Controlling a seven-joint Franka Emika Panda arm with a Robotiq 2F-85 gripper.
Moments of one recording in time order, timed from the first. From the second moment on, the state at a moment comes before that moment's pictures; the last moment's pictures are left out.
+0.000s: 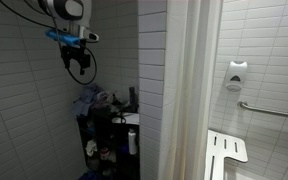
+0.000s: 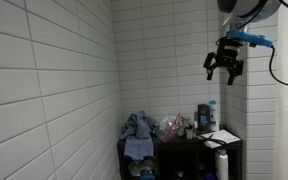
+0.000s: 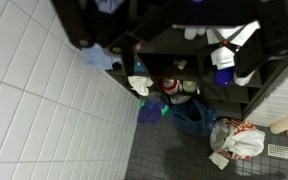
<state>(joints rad) 0.01 -0.21 -0.08 -2.07 0.30 1.87 -0.01</state>
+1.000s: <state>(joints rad) -0.03 0.17 -0.05 -1.78 0.32 1.94 -0.01</state>
